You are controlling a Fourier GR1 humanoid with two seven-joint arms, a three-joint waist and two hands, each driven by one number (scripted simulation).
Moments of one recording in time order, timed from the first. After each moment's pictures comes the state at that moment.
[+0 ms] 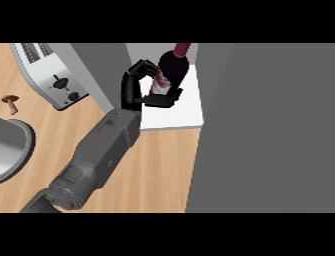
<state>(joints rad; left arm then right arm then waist) -0.98 0.00 -0.26 -0.30 0.59 0.46 -0.74 -0.57 -0.22 -0.09 -2.41 -0.20 -0.06 0.94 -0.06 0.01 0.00</state>
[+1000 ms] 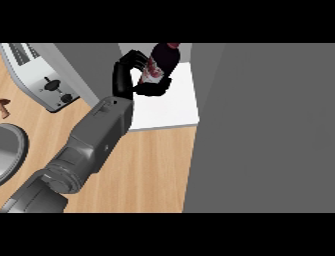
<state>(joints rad) -1.14 0.03 -0.23 -0.05 0.54 0.58 -0.71 -0.60 -0.19 -0.03 -2.40 -0.20 -0.06 0.93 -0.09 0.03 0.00</state>
